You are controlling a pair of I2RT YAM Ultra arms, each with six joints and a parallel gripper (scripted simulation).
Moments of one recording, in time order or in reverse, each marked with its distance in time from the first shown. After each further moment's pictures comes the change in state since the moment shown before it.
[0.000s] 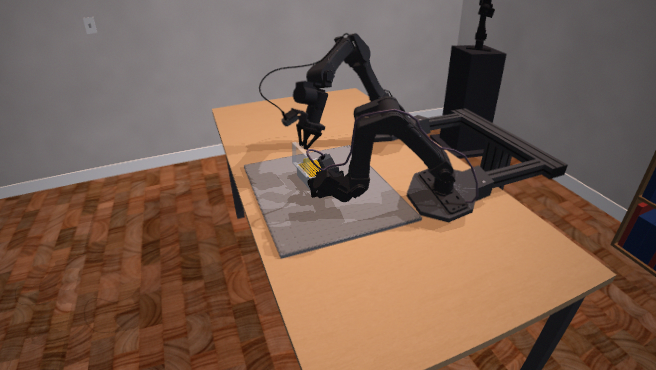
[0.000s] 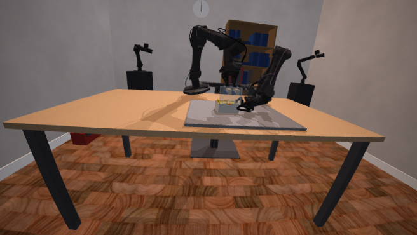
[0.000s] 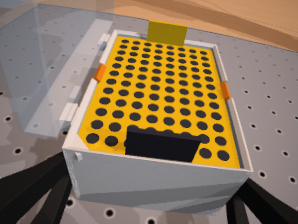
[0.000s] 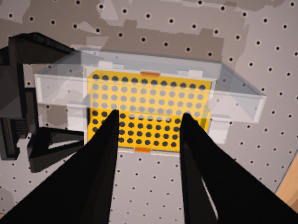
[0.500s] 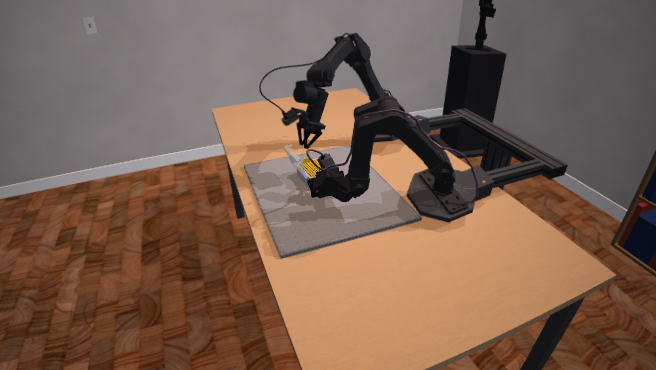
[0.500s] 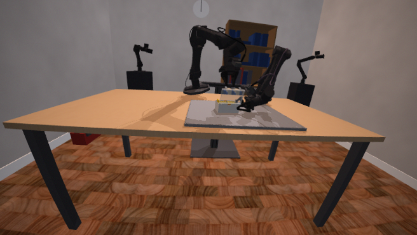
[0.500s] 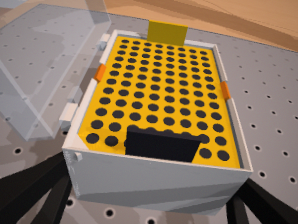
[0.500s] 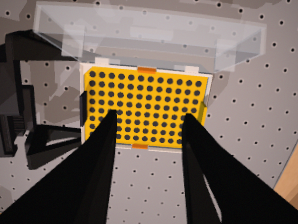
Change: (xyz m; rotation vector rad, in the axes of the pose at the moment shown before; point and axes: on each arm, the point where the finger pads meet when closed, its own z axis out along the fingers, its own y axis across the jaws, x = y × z) left arm 0.000 0.000 0.000 0.000 0.000 0.000; right arm 0.001 -0.003 -0.003 0.008 0.005 0.001
